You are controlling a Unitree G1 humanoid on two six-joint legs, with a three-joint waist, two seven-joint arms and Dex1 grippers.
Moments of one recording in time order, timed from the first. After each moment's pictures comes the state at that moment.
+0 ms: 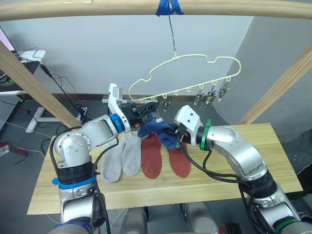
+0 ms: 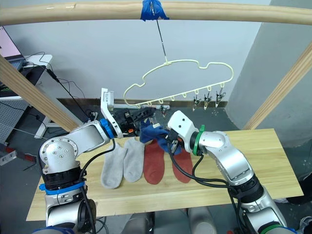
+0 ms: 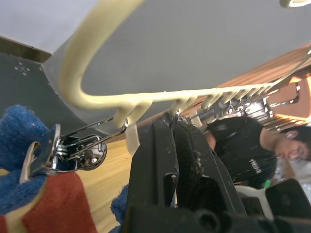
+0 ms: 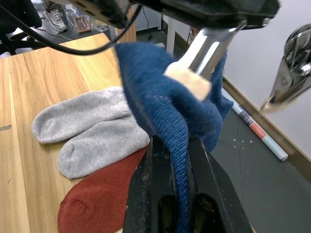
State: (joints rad) left arm -0.57 0.32 0.31 -0.20 -1.08 1.20 -0.21; right arm -0.52 -0.37 0.33 -0.35 0.18 0.72 0.68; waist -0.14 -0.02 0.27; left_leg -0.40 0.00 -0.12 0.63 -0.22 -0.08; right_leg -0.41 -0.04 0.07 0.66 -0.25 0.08
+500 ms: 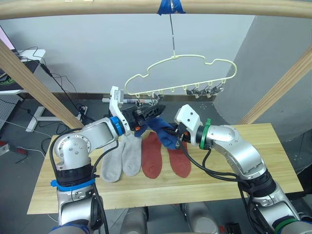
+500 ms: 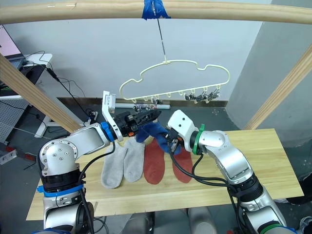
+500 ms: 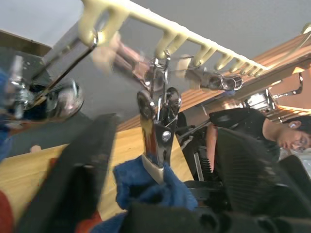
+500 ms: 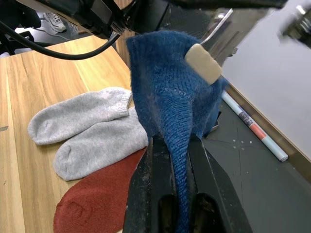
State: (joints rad) left arm -0.55 0.33 0.30 -0.20 -1.11 1.20 -0.21; right arm -0.53 -0.37 0.33 -0.32 0.18 0.70 0.67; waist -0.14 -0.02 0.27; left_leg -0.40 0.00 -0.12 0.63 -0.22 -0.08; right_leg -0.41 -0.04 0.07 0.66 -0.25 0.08
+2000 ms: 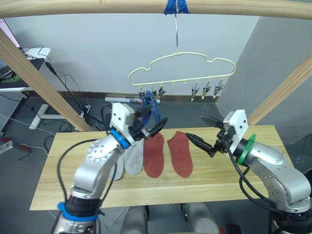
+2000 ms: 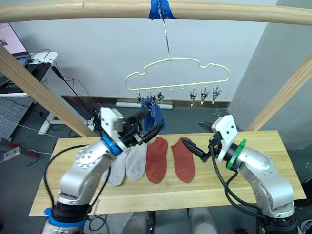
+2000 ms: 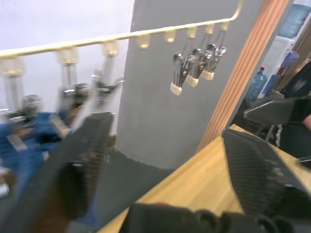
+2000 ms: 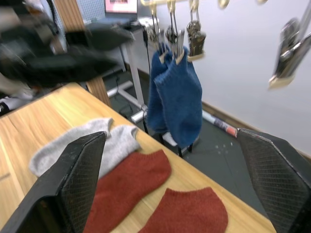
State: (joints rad) left arm -0.25 0.34 -0.12 -0.30 -0.33 0.24 -0.51; right arm -0.17 -0.45 -0.09 -0.63 0.50 0.70 0.62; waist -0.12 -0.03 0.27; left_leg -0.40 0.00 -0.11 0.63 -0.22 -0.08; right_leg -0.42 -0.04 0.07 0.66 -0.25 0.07
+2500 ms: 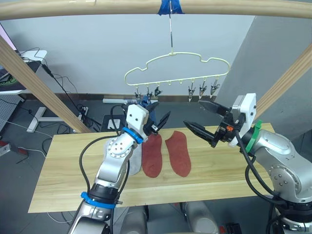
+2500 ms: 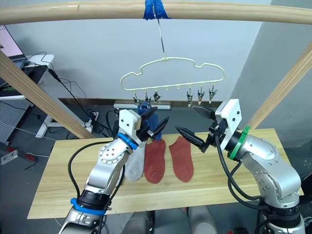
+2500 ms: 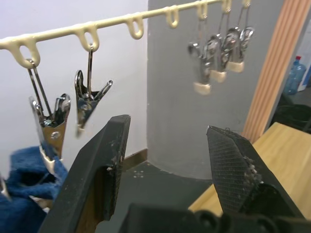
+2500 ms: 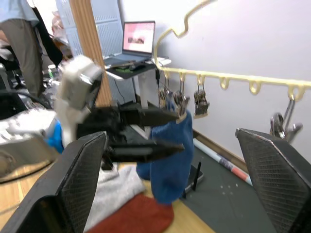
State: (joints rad) left arm -0.37 0.22 -0.14 0.01 -0.11 -0.03 -0.42; right arm -0.31 -0.48 -0.10 -0.65 0.62 0.70 0.60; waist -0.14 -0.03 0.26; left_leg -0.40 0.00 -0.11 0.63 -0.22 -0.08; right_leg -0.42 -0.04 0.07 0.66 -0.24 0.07
